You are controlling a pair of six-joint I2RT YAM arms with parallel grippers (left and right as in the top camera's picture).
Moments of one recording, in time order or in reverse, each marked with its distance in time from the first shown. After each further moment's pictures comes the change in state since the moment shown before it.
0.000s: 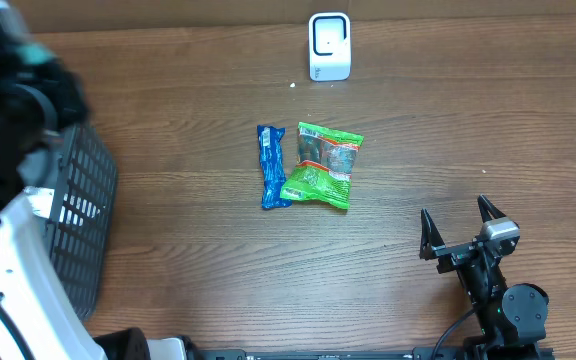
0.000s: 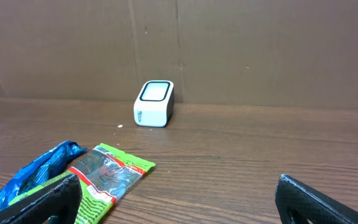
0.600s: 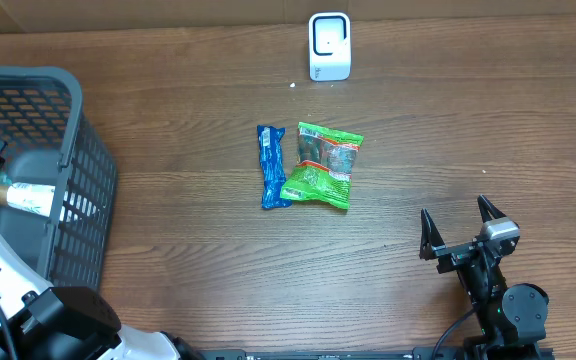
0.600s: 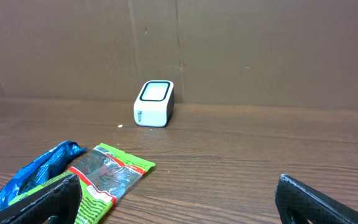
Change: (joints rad) left arm 0.505 0.170 -0.359 0.187 -0.101 -0.197; right arm 0.000 0.000 0.000 0.000 0.001 0.000
